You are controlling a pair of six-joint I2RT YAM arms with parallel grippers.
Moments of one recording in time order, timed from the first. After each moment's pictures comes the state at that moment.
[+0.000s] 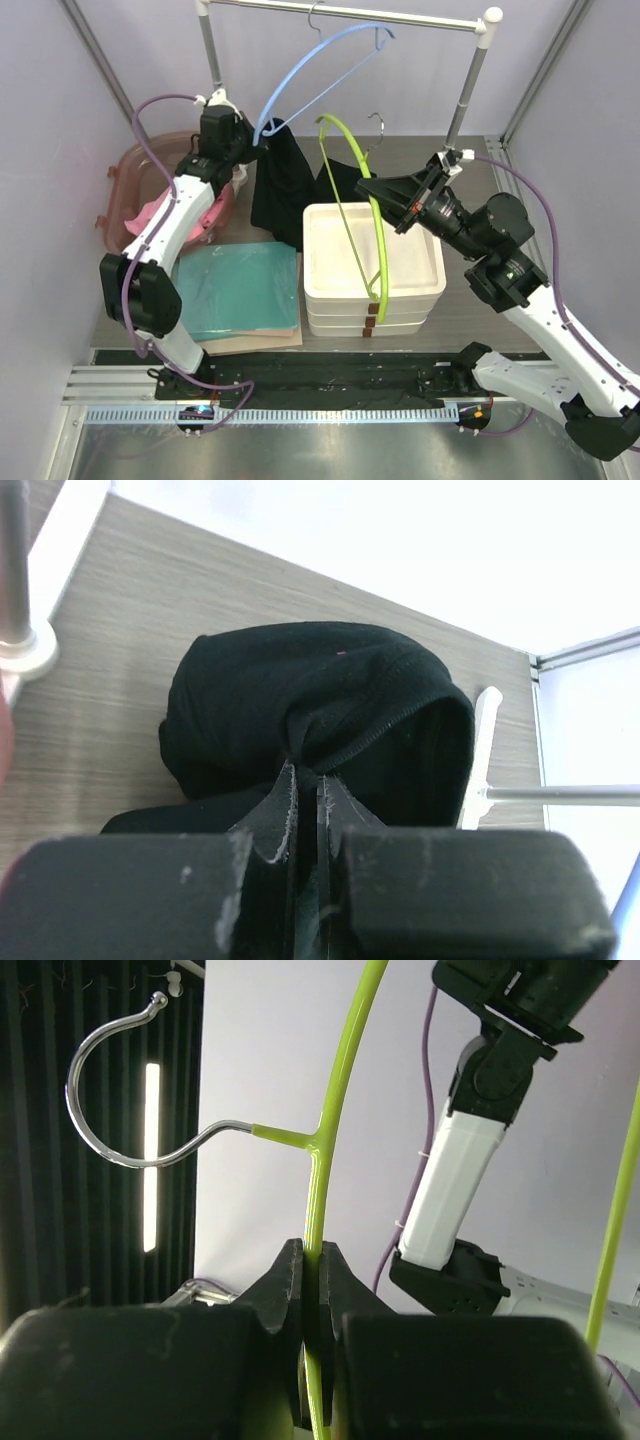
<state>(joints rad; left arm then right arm) -0.27 1.67 1.57 -0.28 -0.01 -0.62 0.65 0.89 1.07 0.12 -0.29 1.69</state>
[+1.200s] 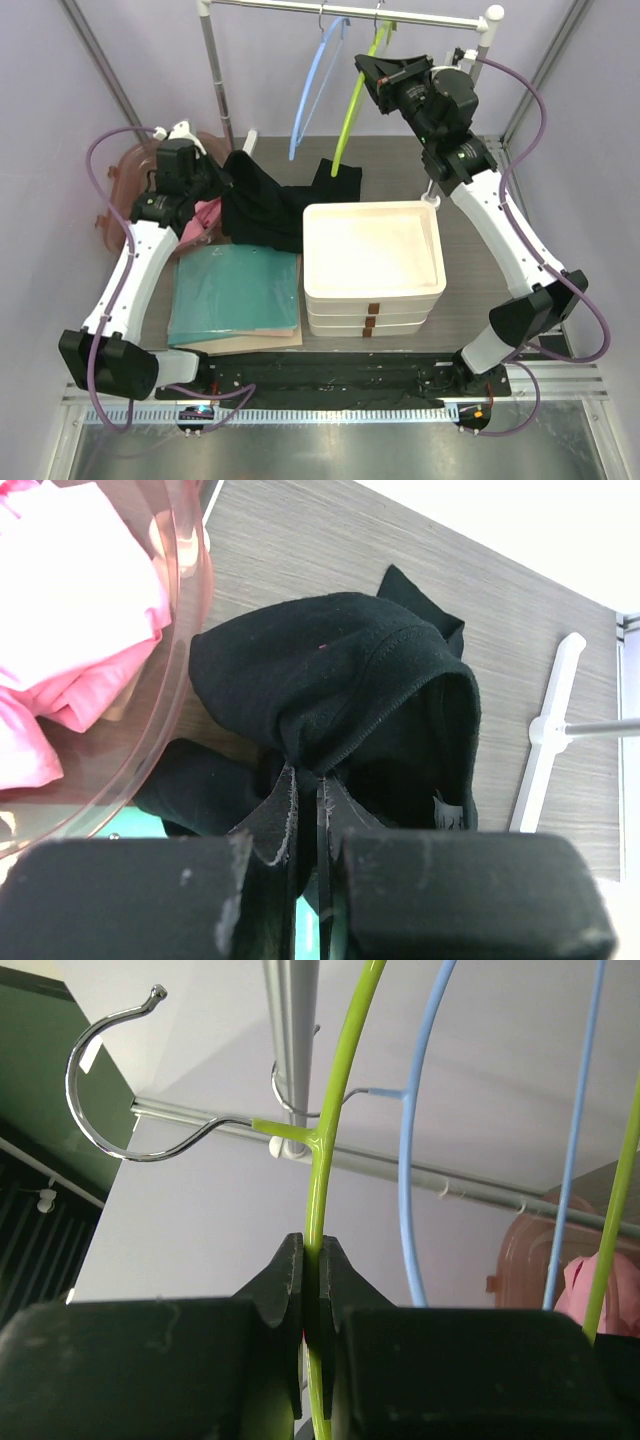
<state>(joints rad) -0.17 1.29 1.32 -0.51 -0.01 -0.52 0.45 1.57 1.82 -0.06 0.03 1.38</state>
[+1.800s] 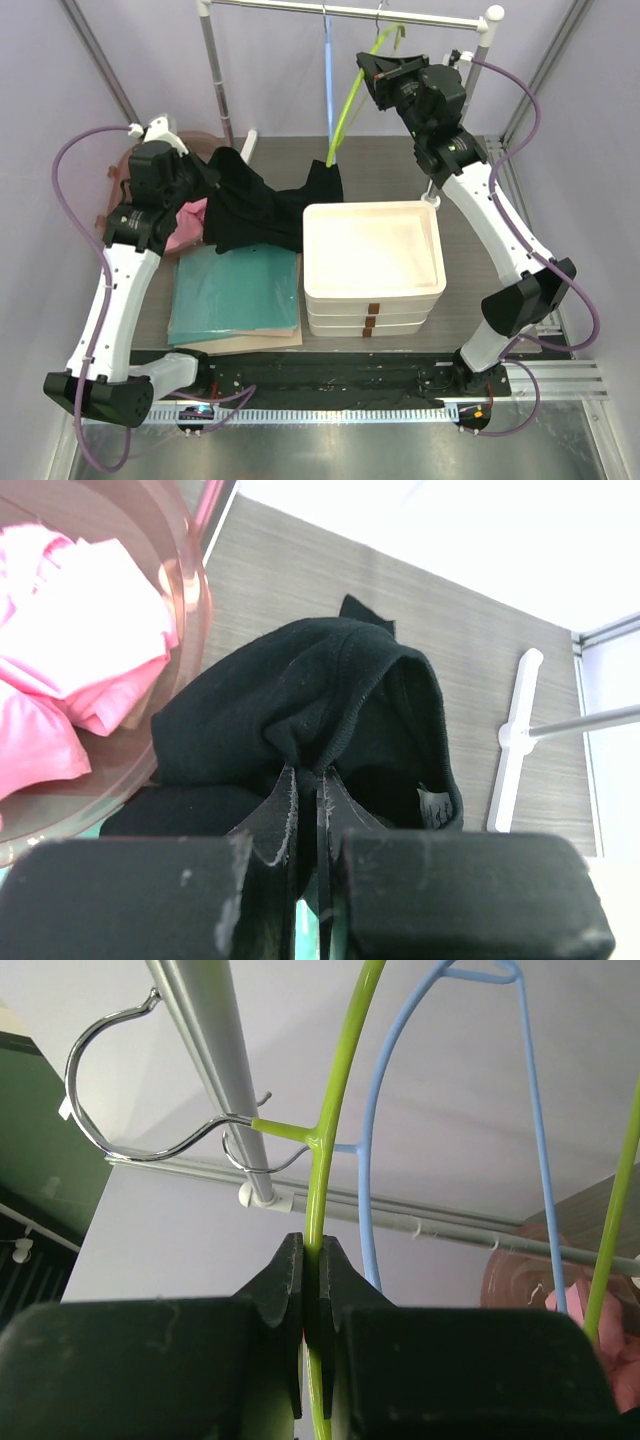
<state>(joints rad) -0.17 1.15 1.39 -0.62 -0.02 -0.49 0.44 1.66 1.88 -0.08 0.12 1.39</state>
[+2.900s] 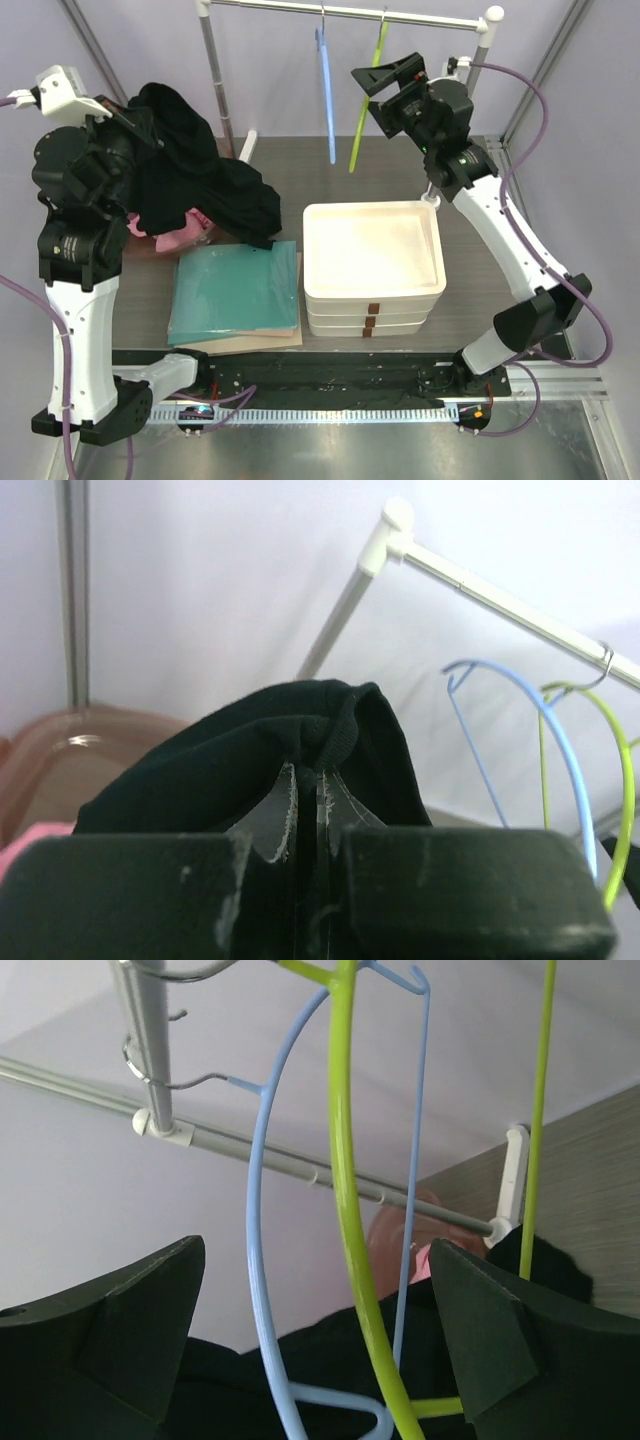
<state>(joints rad) -0.16 1.12 1.83 -0.62 -0.25 -0.37 0.42 1.57 1.73 -0.14 0.03 1.17</state>
